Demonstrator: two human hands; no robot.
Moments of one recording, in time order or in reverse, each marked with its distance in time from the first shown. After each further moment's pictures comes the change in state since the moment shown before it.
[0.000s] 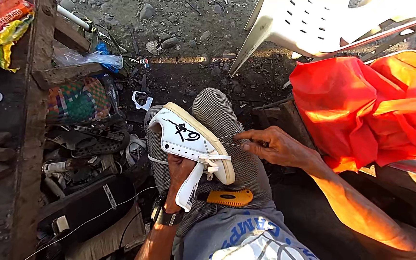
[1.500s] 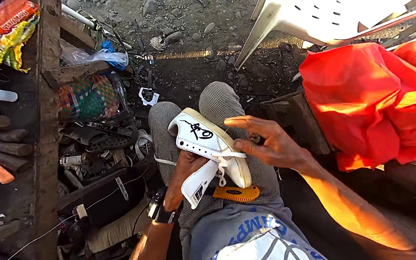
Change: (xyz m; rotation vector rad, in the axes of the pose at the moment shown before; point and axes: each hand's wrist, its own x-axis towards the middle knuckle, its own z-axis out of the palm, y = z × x) left_hand 0.000 0.001 -0.032 0.093 -0.417 -0.206; right_hand 0.022 -0.019 0.030 0.185 0.211 -0.153
